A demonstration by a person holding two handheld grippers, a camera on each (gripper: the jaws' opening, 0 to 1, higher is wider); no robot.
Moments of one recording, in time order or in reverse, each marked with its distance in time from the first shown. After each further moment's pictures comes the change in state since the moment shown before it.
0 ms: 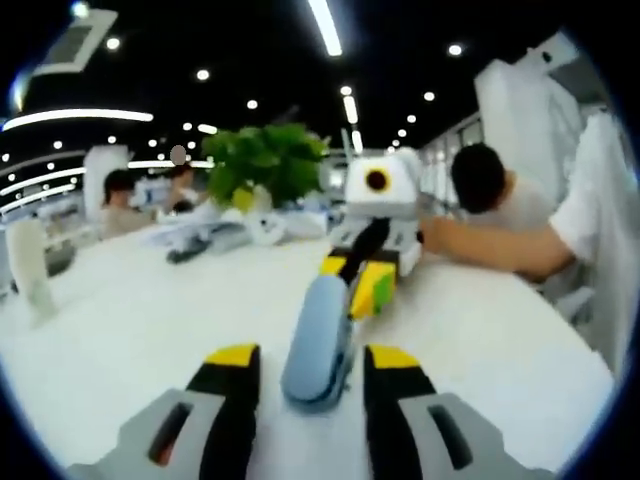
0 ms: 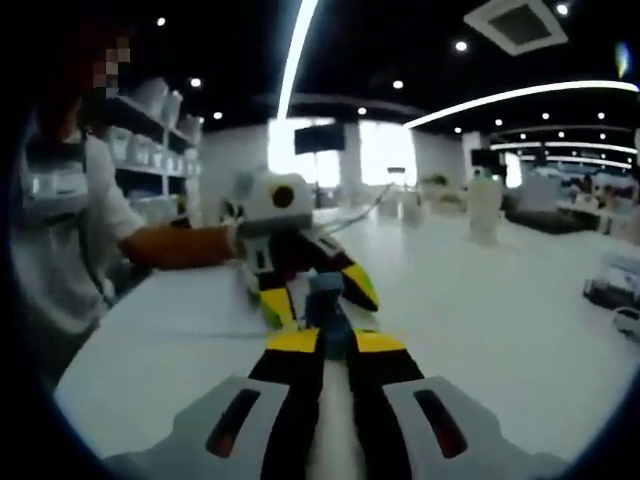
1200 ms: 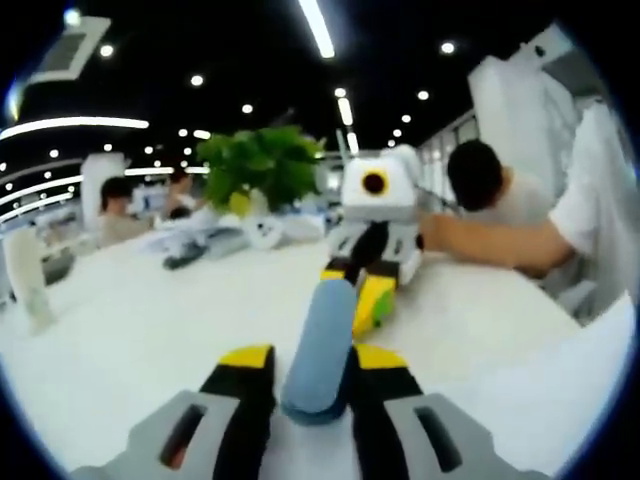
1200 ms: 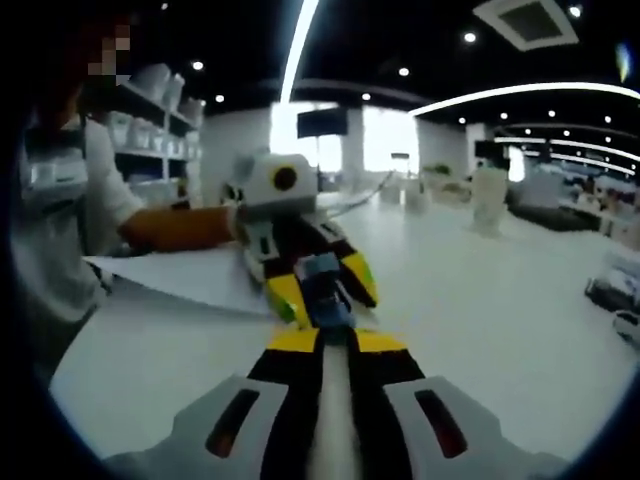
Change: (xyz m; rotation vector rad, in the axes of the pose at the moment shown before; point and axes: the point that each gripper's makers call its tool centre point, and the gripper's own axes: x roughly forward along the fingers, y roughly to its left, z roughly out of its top) left arm 0.005 -0.001 0.000 0.026 -0.015 -0.007; right arm 0.004 -0.002 -0.011 -0.027 0.067 -0.003
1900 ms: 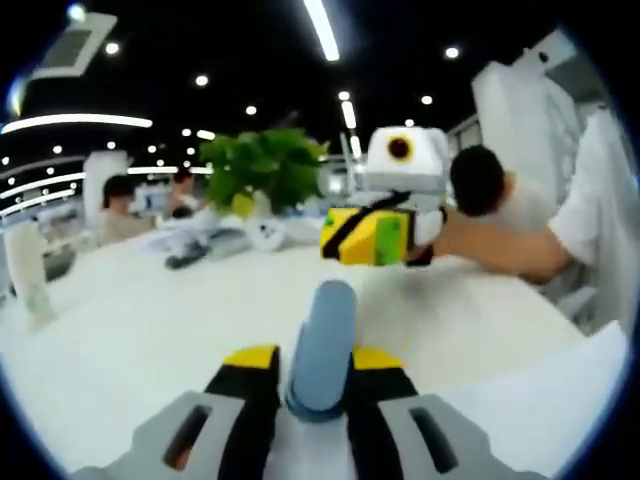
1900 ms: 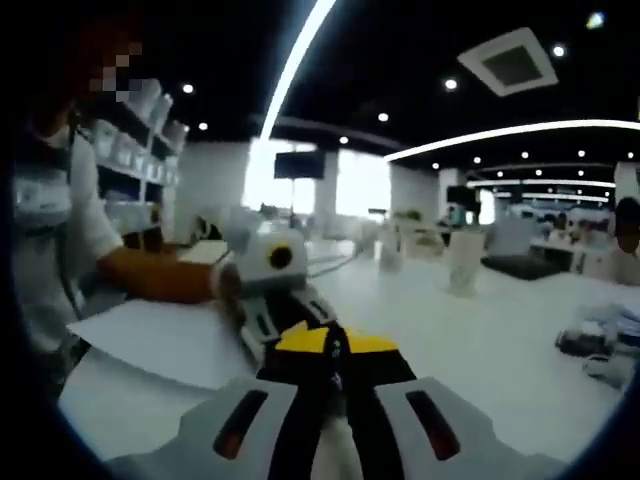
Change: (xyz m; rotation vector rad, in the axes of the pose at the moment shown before) left arm -0.003 0.000 0.001 -0.018 -0.014 0.008; right arm -0.003 0.006 0.073 -0.068 -0.215 -0.185
